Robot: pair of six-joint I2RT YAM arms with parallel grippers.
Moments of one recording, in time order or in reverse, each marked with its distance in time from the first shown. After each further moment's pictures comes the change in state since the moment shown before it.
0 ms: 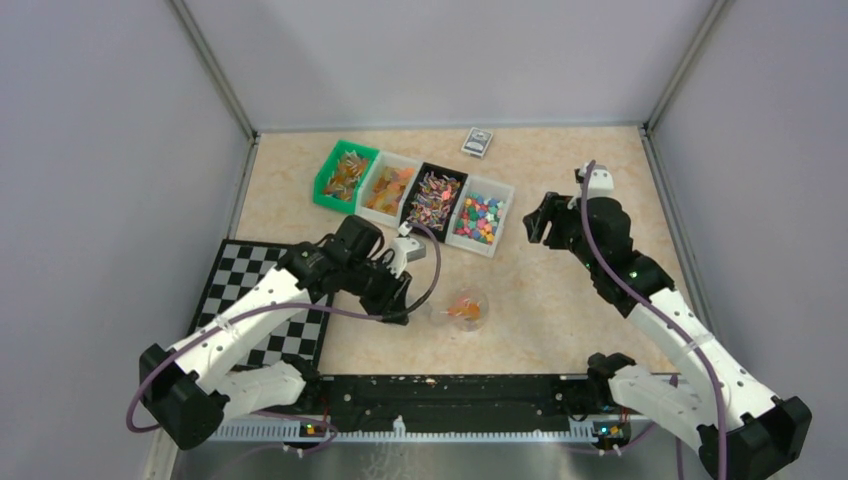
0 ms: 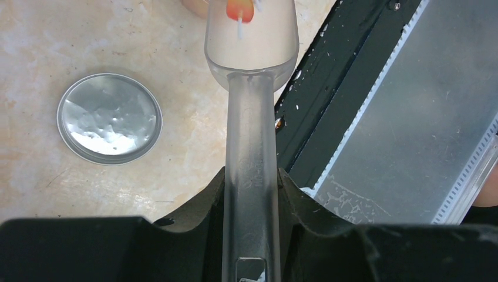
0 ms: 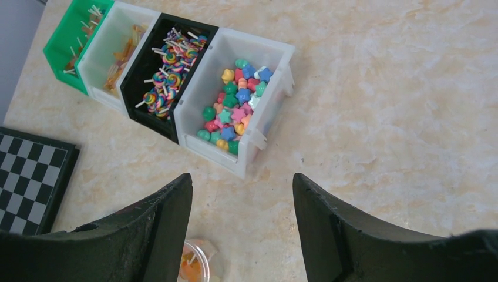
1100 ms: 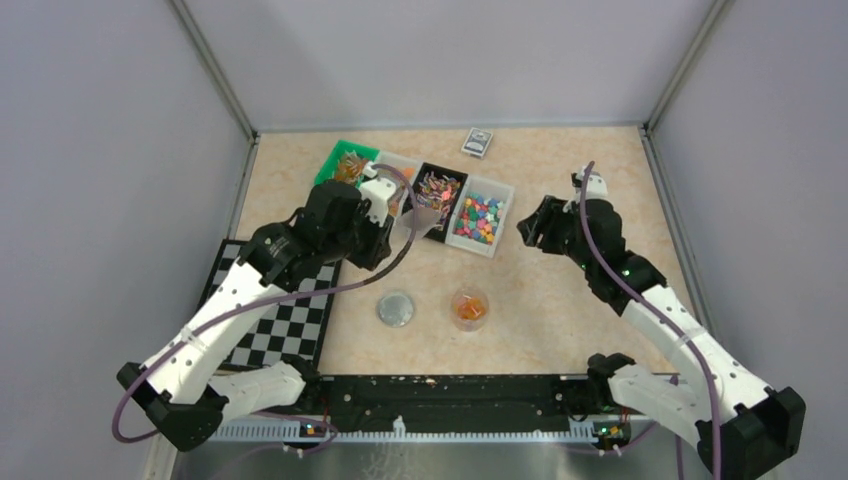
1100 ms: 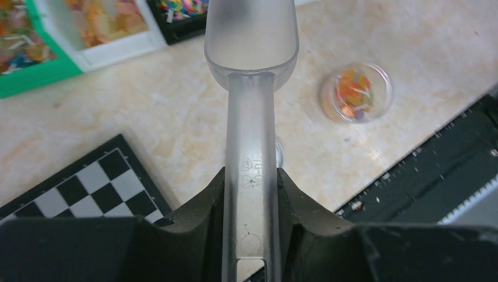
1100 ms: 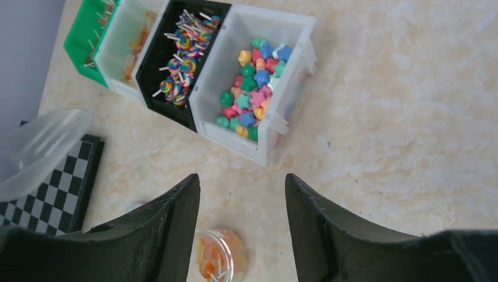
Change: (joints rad) left arm -0.006 -0.019 0.326 -0.053 -0.470 -0.074; right arm 0.000 0.011 -0.026 0.017 -0.068 0.079
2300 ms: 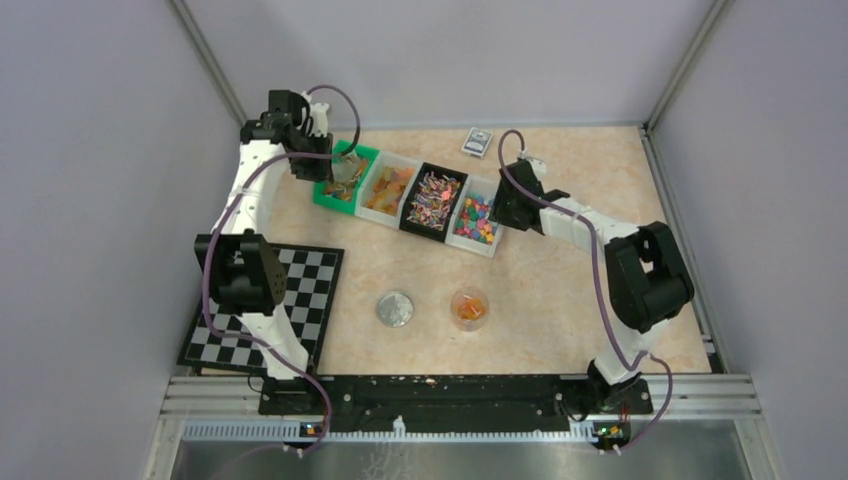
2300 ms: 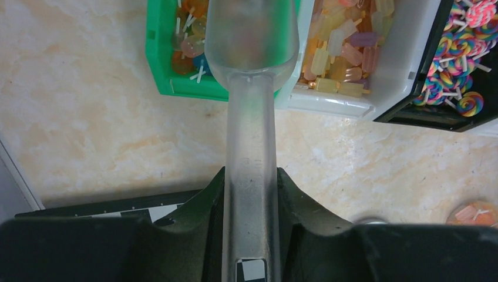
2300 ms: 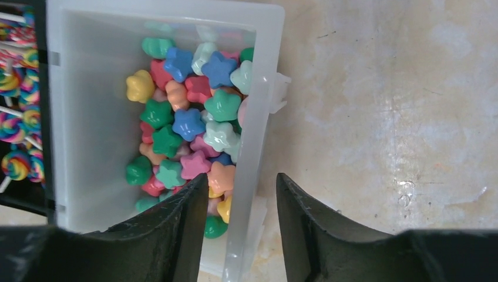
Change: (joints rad) left arm 0.677 0.768 0.560 -0.040 0.121 0.149; right arm 0.000 0.842 0.367 0.032 0.134 0.172
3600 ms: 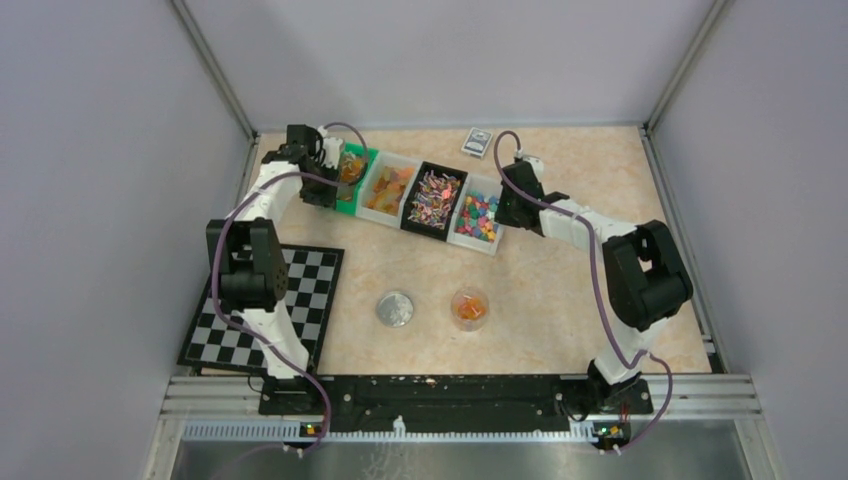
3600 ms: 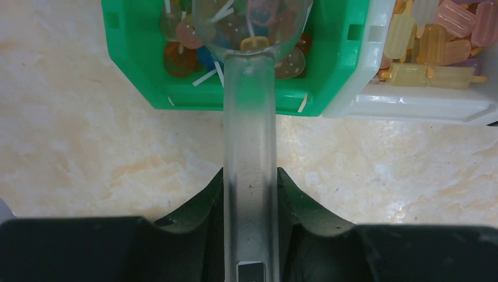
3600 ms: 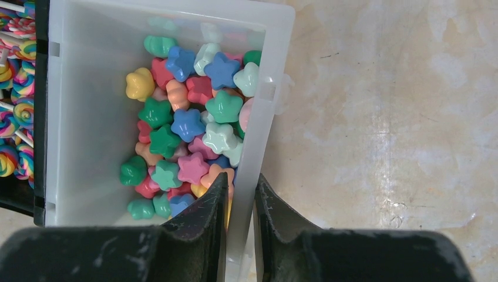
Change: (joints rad) left arm -0.012 0.048 -0.274 0.224 -0.063 0.123; right arm -0.003 0.029 -0.015 0.064 -0.005 -0.094
